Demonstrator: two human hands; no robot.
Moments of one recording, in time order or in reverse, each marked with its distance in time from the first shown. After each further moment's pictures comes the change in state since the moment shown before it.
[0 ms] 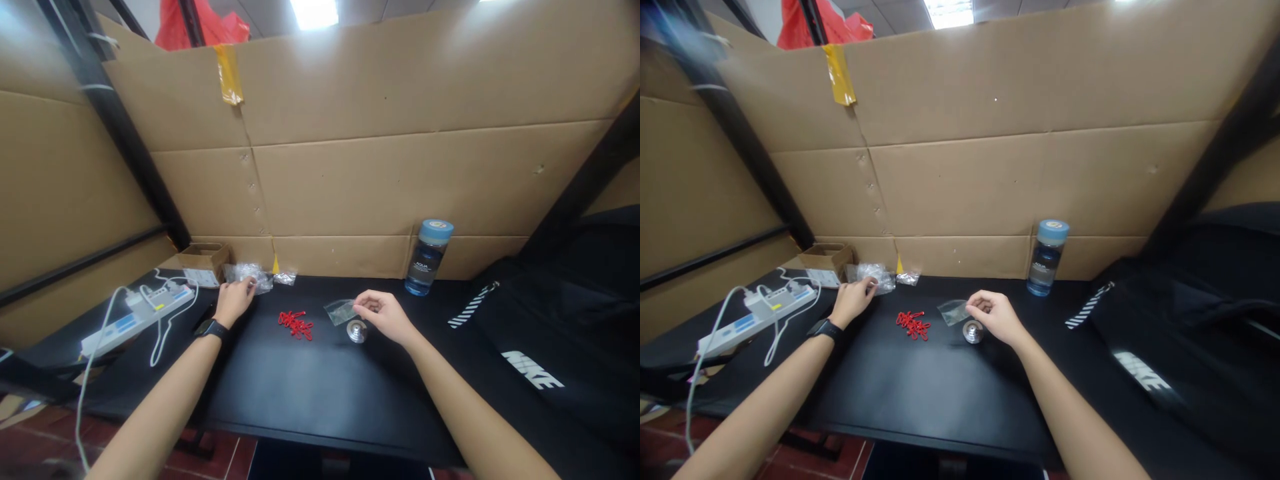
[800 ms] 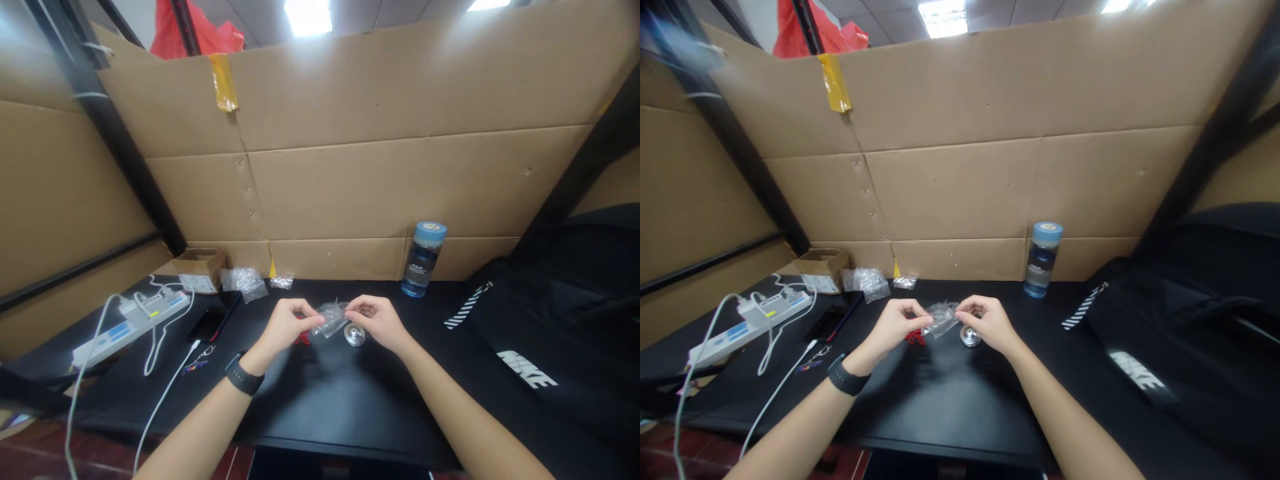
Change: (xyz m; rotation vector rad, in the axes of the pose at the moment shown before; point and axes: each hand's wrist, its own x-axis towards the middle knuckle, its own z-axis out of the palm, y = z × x) left_hand -0.061 0.173 -0.057 -1.206 -0.272 0.058; right_hand -0.006 -0.013 0.014 0.136 0.027 -0.045
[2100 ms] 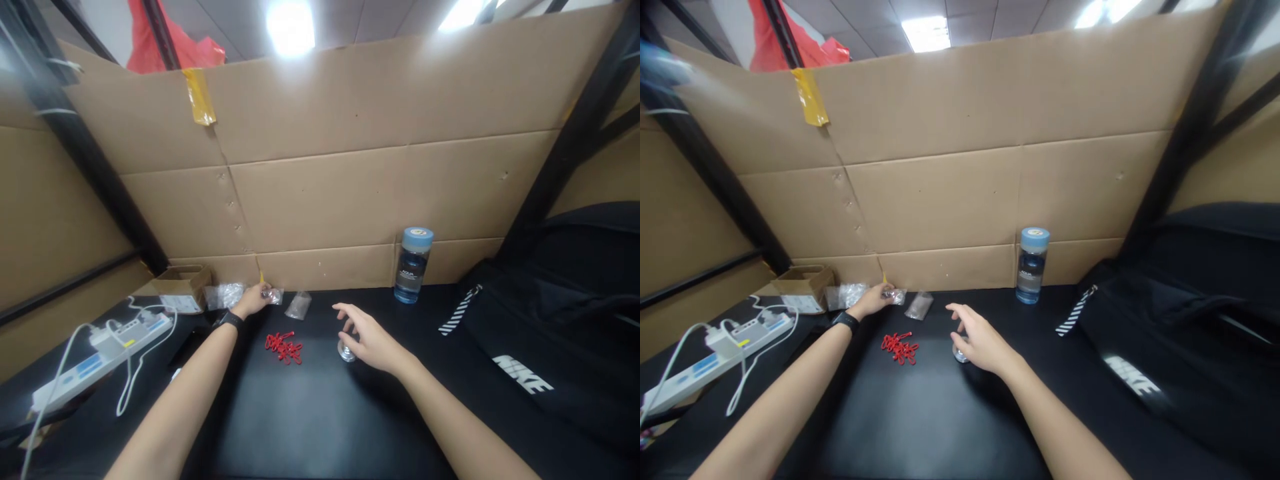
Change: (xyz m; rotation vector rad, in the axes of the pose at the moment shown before) left_hand 0.132 -0.115 -0.114 0.823 0.079 -0.133; right_hand -0.008 -0.001 -0.008 -0.537 -0.172 -0.130
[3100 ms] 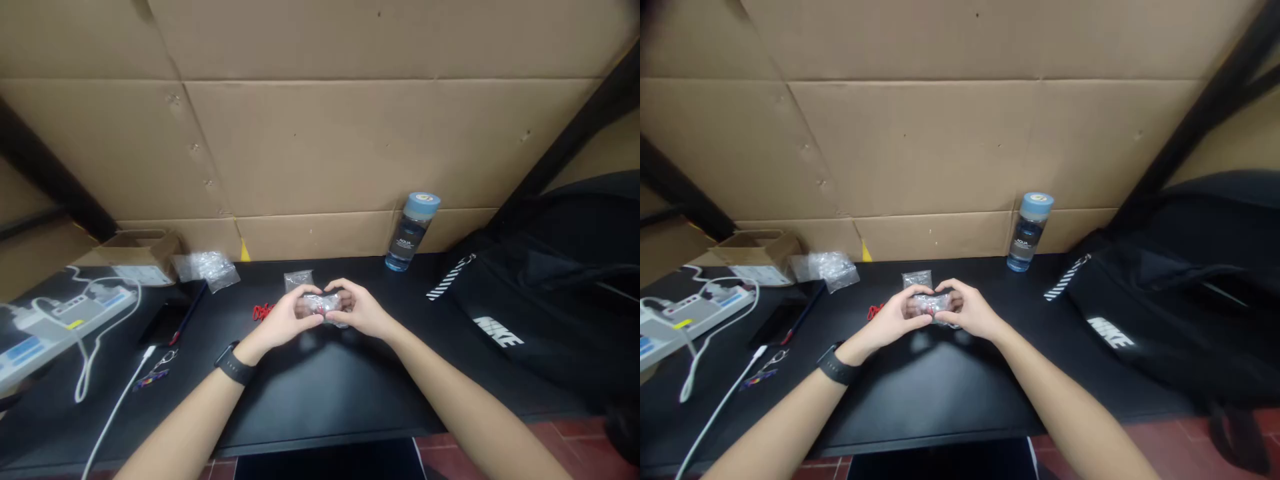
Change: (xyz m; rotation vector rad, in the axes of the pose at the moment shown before) left_hand -0.139 0.130 0.040 -1.099 -0.507 0.214; right_hand 0.004 0.005 0.021 0.594 -0.043 0.275
